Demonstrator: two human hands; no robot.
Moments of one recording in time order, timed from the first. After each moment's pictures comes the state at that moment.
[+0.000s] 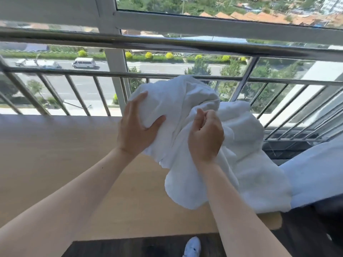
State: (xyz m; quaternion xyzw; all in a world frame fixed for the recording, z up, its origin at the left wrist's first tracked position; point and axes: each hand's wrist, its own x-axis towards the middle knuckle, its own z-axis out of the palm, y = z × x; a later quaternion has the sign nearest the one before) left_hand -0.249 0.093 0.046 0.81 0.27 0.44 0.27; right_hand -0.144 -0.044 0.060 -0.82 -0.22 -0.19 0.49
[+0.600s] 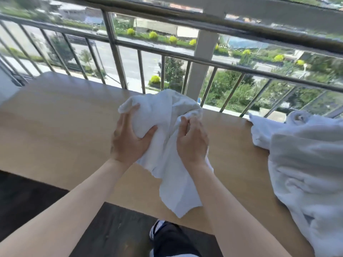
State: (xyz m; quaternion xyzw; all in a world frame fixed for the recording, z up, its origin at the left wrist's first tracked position) left_hand -0.519 0.249 -0.021 0.76 0.45 0.40 0.25; right_hand -0.367 0.167 -0.010 -0.81 -0.38 0.00 0.44
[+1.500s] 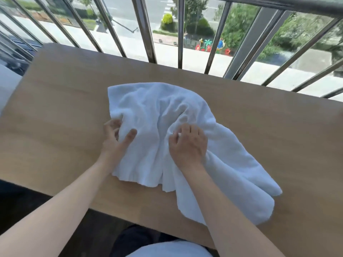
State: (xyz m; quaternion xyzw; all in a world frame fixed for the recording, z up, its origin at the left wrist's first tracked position) left_hand -0.649 0.461 -0.145 0.59 0.60 0.19 0.51; right_hand -0.462 0.361 -0.152 -0.89 -0.41 0.12 0.19
